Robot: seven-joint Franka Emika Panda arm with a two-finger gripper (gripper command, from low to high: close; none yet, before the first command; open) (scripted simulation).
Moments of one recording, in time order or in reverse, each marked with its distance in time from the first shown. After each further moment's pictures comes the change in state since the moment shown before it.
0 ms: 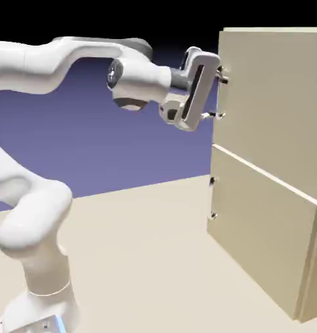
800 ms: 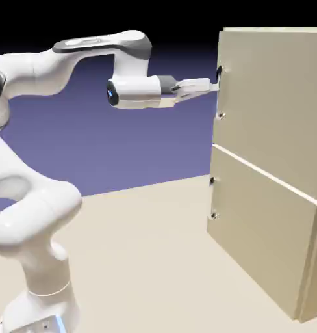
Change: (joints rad) arm -0.341 -0.110 0.386 0.237 1.044 0.008 0.376
